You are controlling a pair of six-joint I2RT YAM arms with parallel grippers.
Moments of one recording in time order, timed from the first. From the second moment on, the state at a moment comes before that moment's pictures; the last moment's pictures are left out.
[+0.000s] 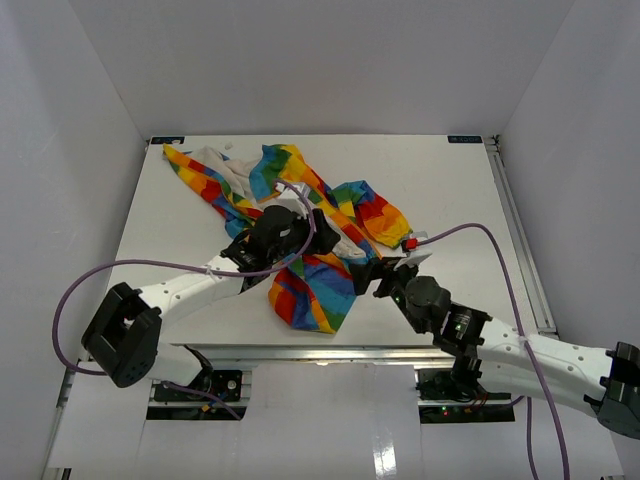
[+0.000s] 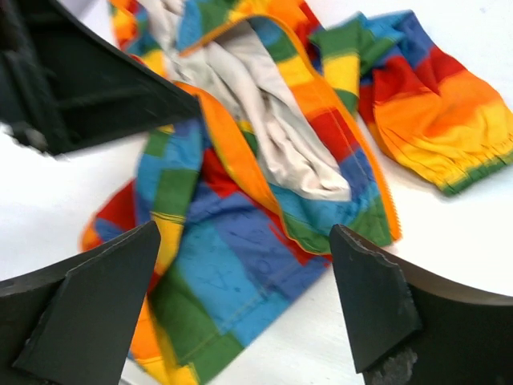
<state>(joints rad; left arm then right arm) -0.73 1.38 0.84 0.17 0.00 -0.55 1.10 0.78 0.42 0.19 0.61 0.44</state>
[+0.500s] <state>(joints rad) -0.65 1.16 0.52 0.19 -0.32 -0.54 0.69 1.08 0.49 0.13 0.33 0.47</state>
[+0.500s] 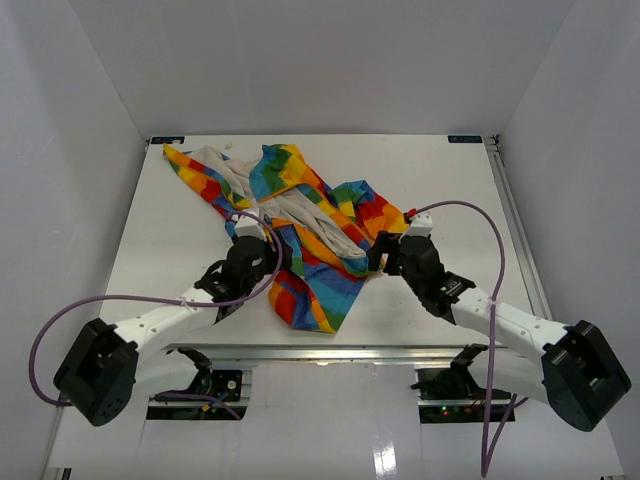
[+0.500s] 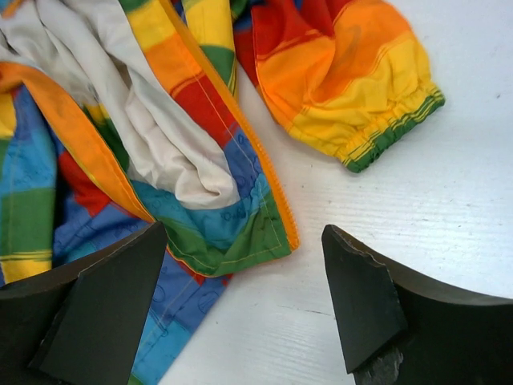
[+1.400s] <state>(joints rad) -0.43 1.39 0.66 0.26 -0.40 -0.55 0.63 1.35 0.51 0.21 0.15 0.46</state>
